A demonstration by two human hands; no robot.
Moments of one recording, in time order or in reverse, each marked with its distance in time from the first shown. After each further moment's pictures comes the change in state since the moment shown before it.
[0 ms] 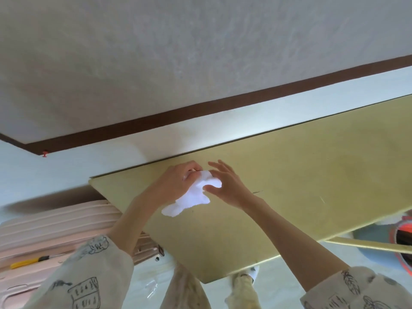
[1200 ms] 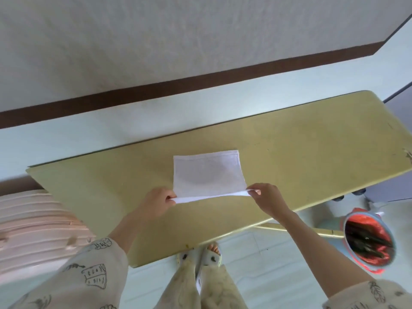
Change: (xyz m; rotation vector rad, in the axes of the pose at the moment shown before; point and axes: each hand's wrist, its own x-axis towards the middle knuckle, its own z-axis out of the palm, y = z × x) left_hand 0.016 0.032 0.175 0.250 -0.090 -0.144; right_hand -0.143 0.223 -0.106 -0.065 0.155 0.390
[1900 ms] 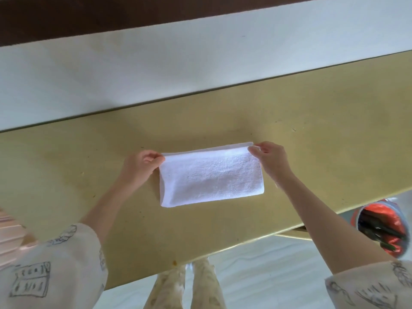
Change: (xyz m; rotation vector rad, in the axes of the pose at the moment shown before) left_hand 0.113 -0.046 0.028 -0.593 0.225 -0.280; right_hand 0.134 0.008 0.035 0.418 0.132 0.146
